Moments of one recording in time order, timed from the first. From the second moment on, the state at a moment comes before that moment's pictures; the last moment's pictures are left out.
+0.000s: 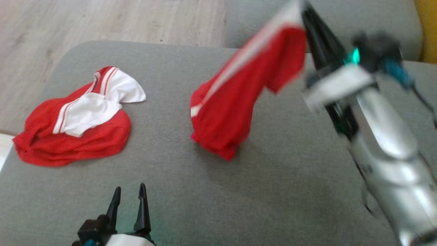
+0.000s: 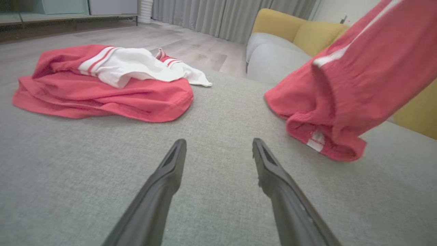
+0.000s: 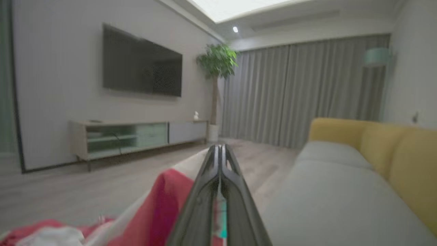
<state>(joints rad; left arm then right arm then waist) 0.03 0.05 -0.16 0.40 -0.34 -0.05 -0.25 -0.77 -0.16 0.44 0.55 0.35 0.13 -0.26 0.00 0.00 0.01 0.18</state>
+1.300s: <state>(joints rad) -0.54 0.04 -0.57 0.78 -0.69 -0.03 -0.22 -0.28 -0.10 0.17 0.60 0.16 0.13 -0.26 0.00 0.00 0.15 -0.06</state>
